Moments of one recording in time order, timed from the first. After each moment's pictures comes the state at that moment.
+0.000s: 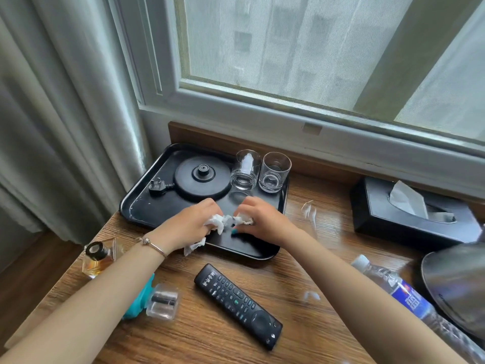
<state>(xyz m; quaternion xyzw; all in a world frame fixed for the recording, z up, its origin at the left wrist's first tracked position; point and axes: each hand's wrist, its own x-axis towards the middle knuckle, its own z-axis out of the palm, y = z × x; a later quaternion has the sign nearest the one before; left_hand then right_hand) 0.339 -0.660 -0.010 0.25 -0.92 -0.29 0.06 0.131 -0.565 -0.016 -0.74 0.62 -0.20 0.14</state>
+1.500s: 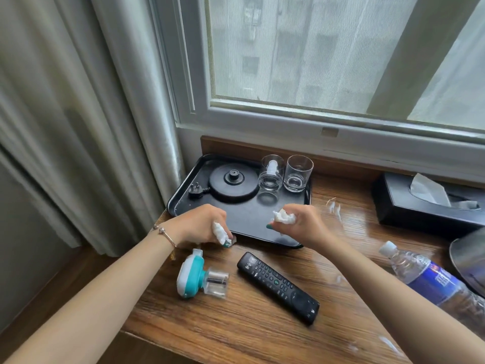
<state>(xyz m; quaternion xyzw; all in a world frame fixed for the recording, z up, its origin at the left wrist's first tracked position) 0.399 -0.662 0.032 0.19 -0.95 -0.24 -0.03 0.171 -0.514 0.016 -0.58 0.70 -0.39 0.15</state>
